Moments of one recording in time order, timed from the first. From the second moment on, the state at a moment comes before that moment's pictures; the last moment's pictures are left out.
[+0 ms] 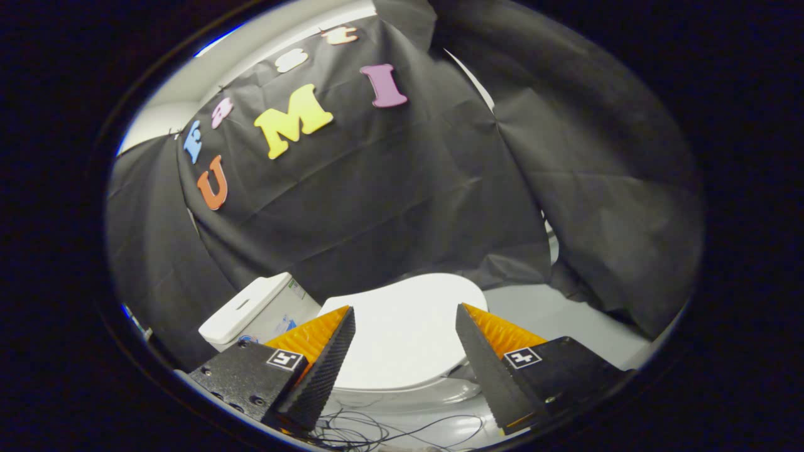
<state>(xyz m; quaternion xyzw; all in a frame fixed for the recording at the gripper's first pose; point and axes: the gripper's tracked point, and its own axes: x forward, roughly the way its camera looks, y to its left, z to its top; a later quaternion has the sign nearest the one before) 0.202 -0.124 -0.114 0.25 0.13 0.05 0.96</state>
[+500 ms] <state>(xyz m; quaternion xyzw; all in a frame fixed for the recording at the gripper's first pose) 0.231 -0.159 -0.196 0.35 0.20 0.03 0.92</state>
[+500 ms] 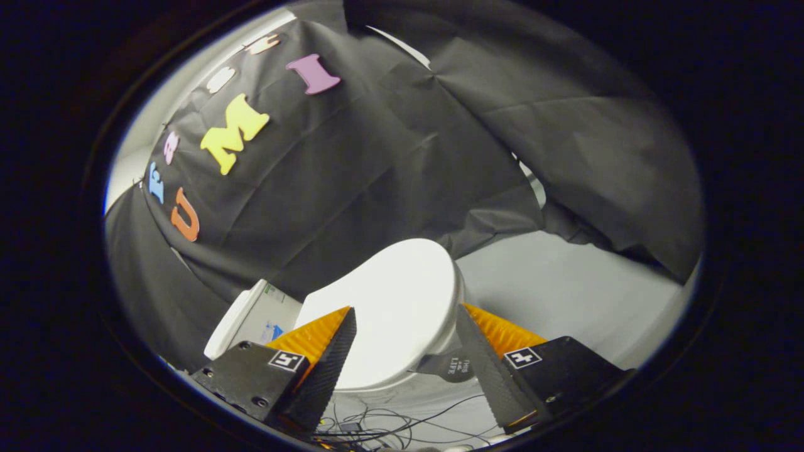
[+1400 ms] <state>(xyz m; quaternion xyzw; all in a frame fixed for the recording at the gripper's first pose) 0.218 -0.142 -0.261 0.51 0.28 0.06 0.81</state>
